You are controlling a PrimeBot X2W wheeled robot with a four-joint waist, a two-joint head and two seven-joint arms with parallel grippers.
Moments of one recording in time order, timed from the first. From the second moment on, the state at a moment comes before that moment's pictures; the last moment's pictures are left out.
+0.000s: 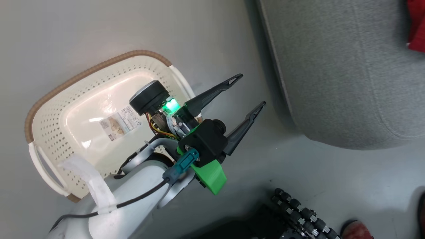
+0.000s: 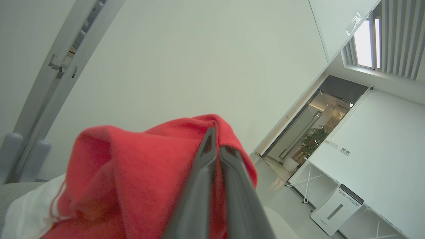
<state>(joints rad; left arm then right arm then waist) -0.67 0.32 -0.85 -0.09 -0.23 -0.09 0.04 -0.99 -0.53 -0.44 0.28 -0.01 0.13 -0.26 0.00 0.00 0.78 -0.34</state>
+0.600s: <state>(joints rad) -0.69 0.34 -0.84 -0.10 -0.23 -0.07 0.05 -0.89 -0.36 -0.58 0.54 -0.10 0.13 -0.26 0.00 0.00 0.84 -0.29</state>
